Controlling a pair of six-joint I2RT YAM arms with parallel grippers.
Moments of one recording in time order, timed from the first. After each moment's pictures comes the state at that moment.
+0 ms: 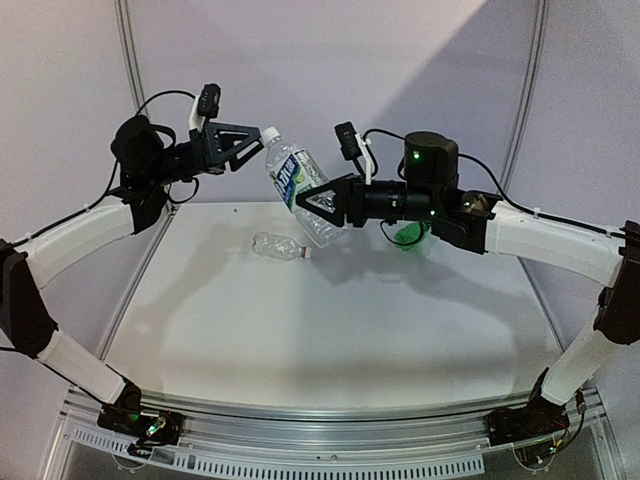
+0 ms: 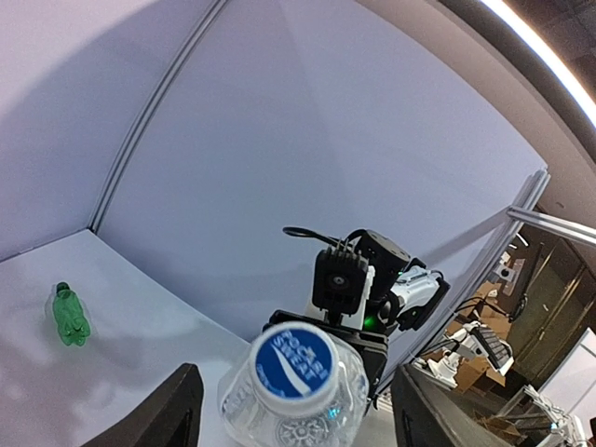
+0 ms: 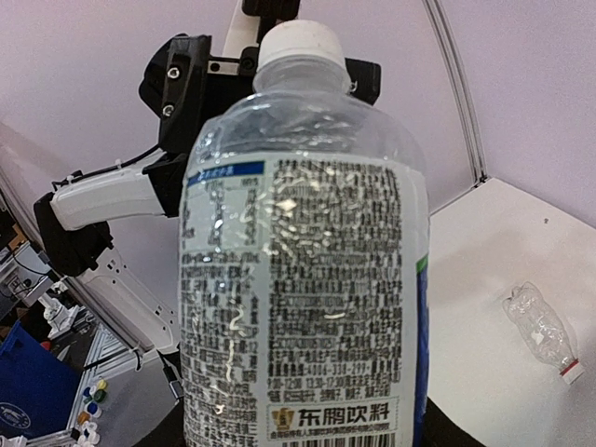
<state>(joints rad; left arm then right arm) -0.38 1.45 1.22 0.61 0.97 -0.96 0.88 1.61 1.40 0.14 -0.49 0.42</state>
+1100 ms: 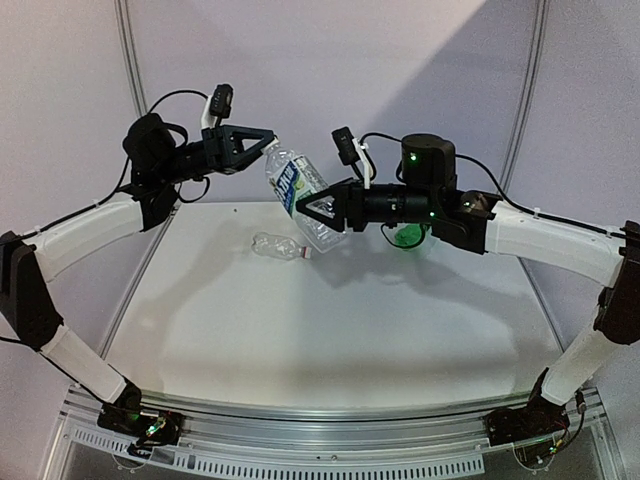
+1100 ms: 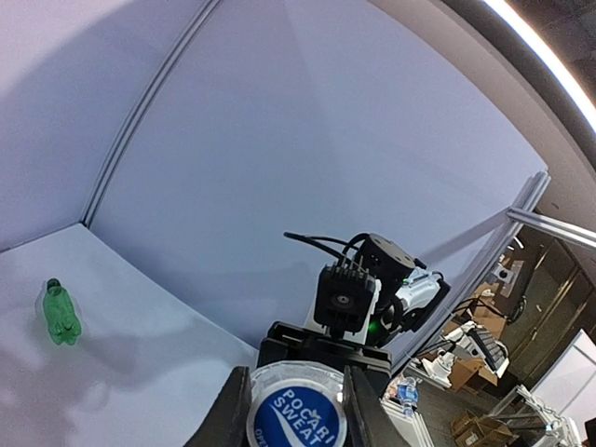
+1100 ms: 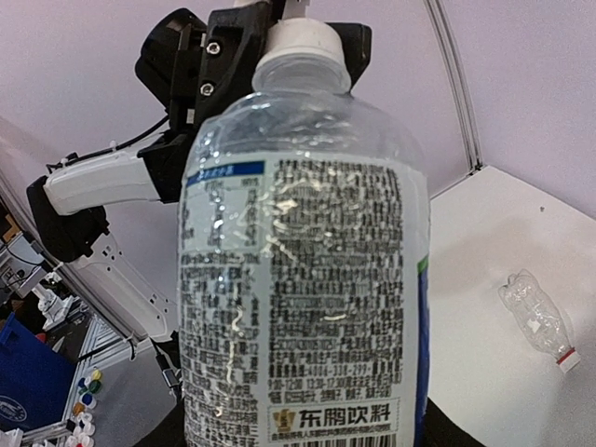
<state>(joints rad) -0.42 1.51 1.26 0.61 0.96 -0.97 0.89 1.61 1.40 0.09 -0.48 0.39</state>
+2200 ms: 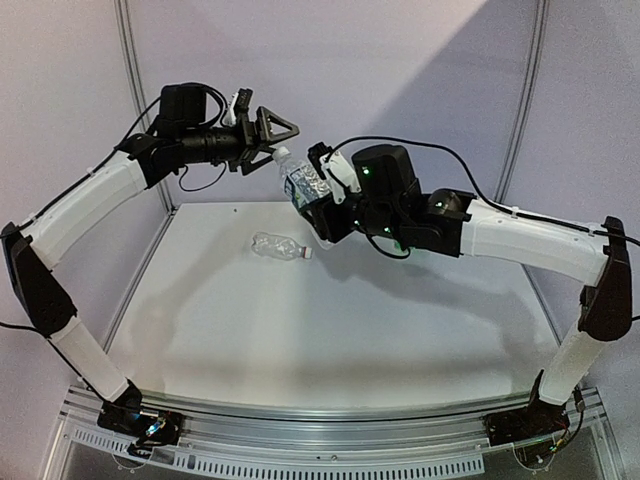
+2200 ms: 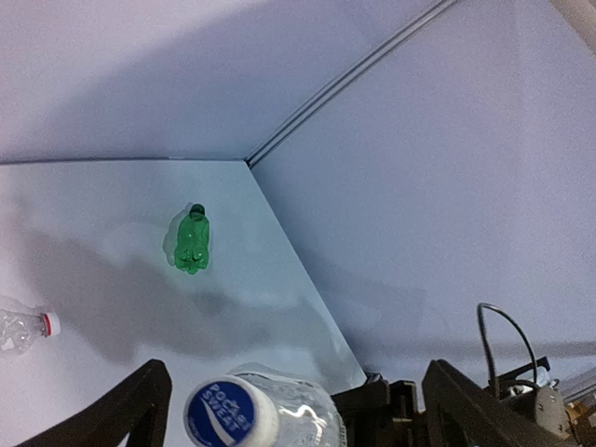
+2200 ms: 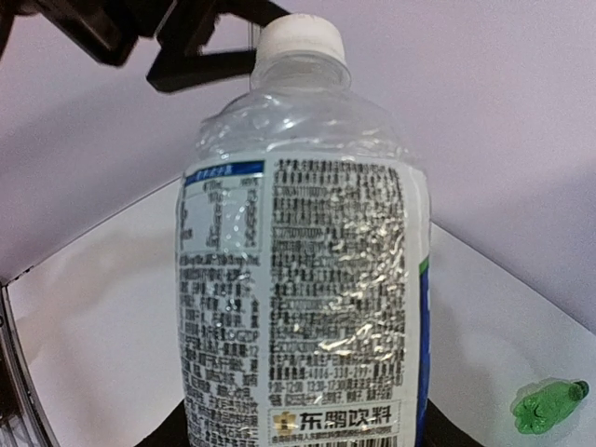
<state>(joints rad) -0.51 1.62 1.70 -0.34 0.49 -0.76 1.02 1.72 1.57 -0.19 0.26 0.08</state>
